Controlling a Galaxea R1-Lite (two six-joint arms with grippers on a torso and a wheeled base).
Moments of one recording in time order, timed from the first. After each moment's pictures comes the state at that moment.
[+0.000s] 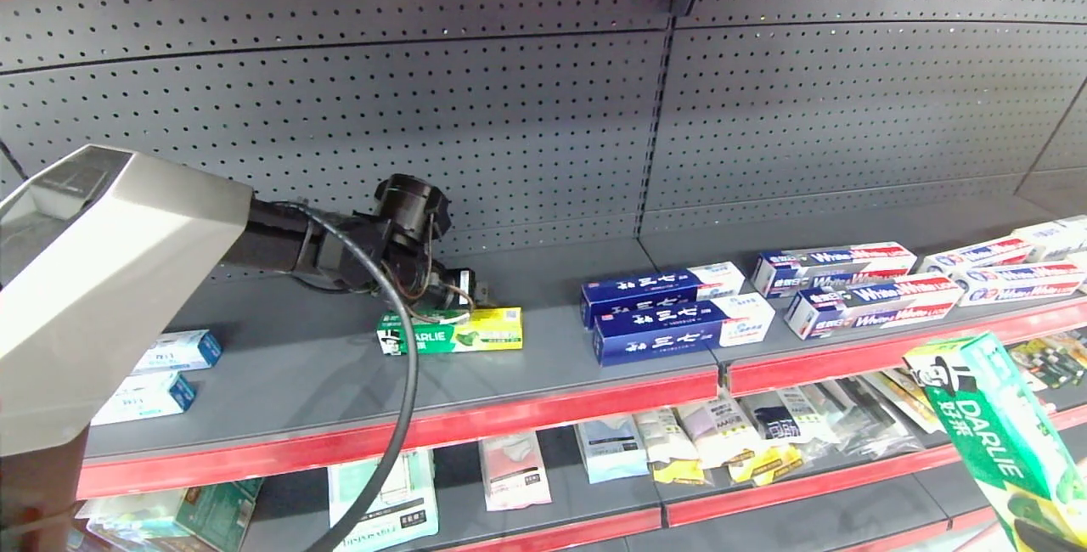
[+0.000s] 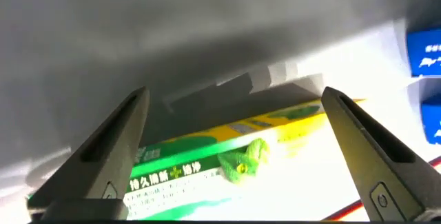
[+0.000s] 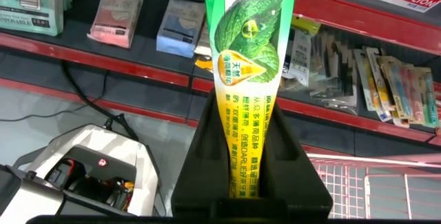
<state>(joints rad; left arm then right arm) -0.36 2.22 -1.52 0.13 -0.07 -0.28 0.01 0.65 -0.26 0.10 0.17 -0.33</state>
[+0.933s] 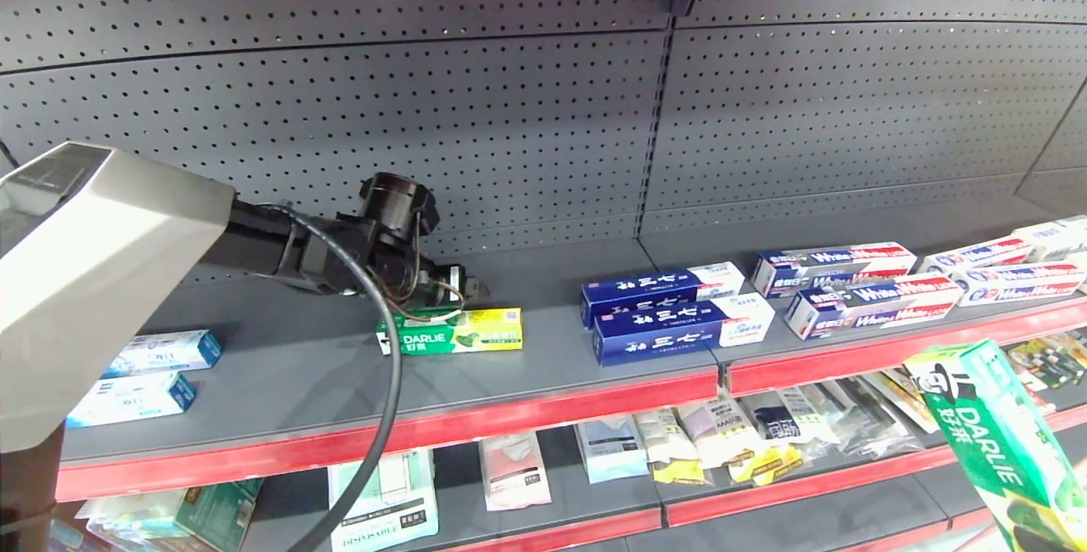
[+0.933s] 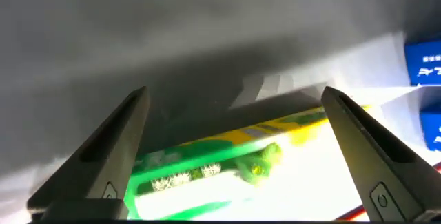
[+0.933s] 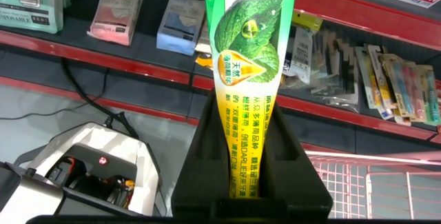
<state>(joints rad) -0.33 2.19 -1.45 0.05 -0.07 -0.27 0.01 0.63 -0.25 0.10 0.17 -0.33</state>
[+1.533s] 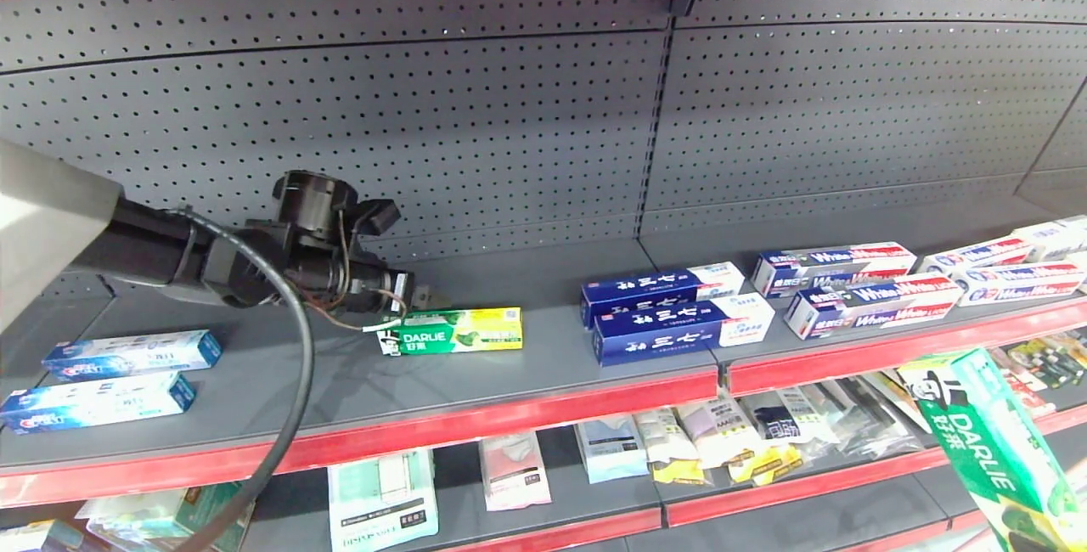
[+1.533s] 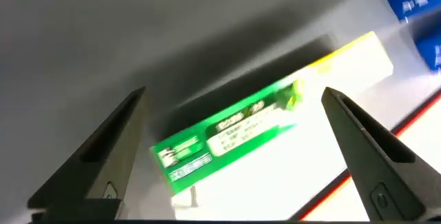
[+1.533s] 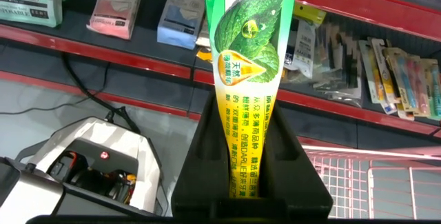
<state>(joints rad) -0.19 2.05 -1.21 -0.12 -0.33 0.03 0.01 0.65 -0.23 0.10 0.17 -0.33</state>
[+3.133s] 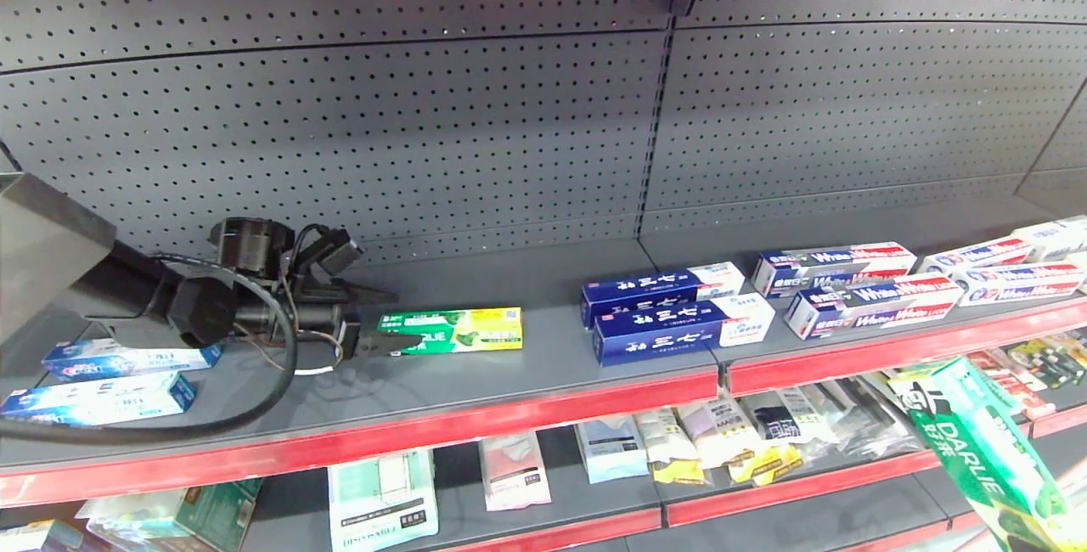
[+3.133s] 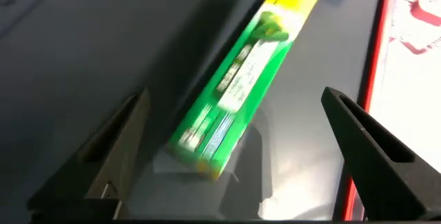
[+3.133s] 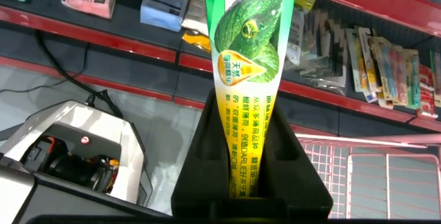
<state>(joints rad) 0.00 2.14 -1.07 -0.32 -0.89 0.56 0.01 0.69 -0.23 0.10 0.11 -0.39</state>
